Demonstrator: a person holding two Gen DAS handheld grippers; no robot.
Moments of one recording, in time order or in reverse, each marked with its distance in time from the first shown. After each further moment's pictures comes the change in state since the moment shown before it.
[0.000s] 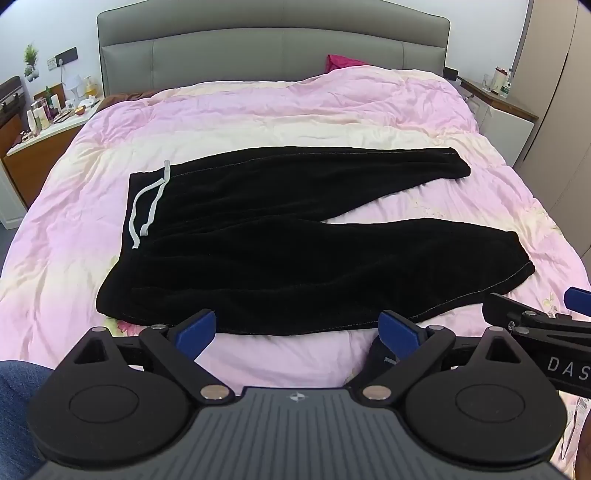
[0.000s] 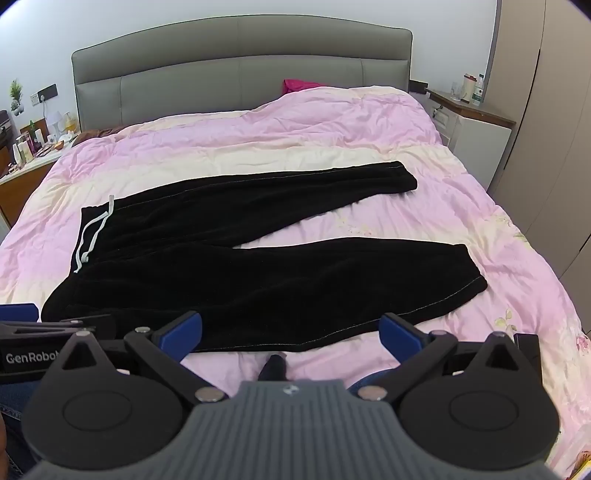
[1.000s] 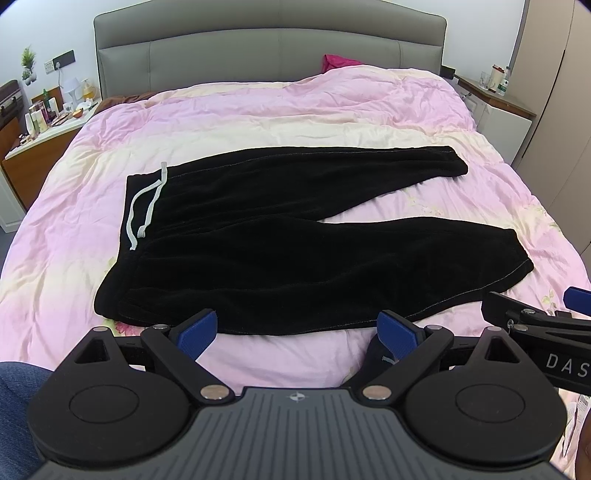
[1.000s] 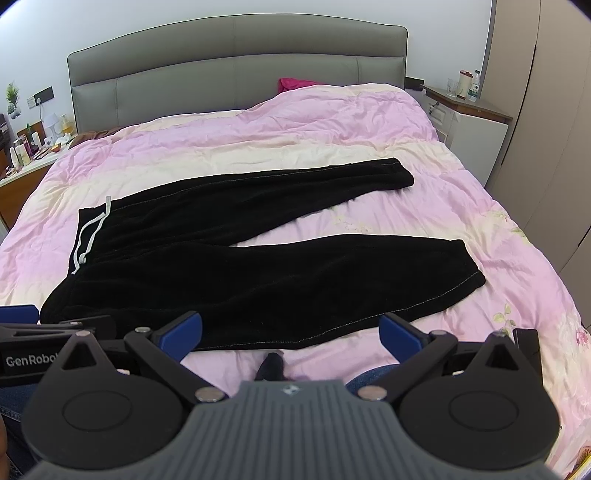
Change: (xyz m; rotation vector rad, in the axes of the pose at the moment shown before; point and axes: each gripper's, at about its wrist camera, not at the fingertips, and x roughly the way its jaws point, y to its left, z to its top) left arm -0.002 -0.006 0.001 0.001 -0.003 -0.003; right arm 0.000 -0.007 -0.002 0.001 -0.002 -0.004
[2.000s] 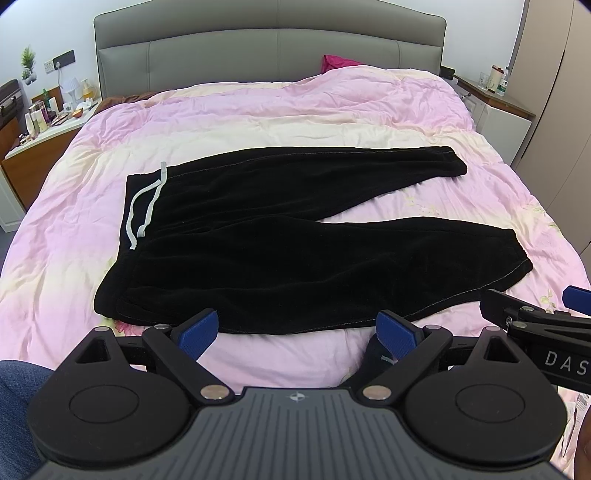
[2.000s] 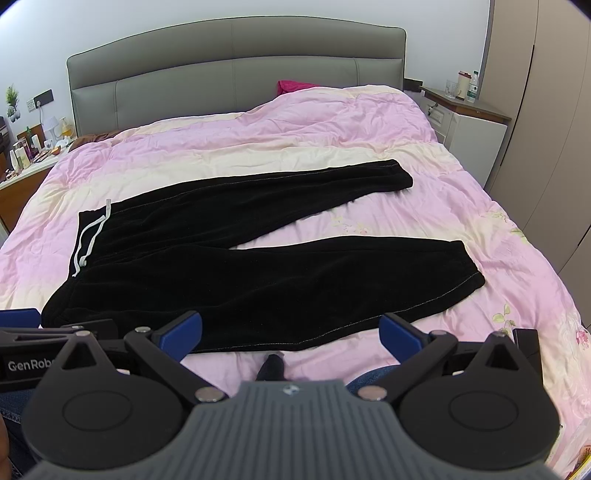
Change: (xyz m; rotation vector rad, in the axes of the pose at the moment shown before) left arm 0.002 0.000 0.000 0.002 -0.001 -0.006; right arm -0.001 0.003 -0.001 0.006 -0.005 -0.002
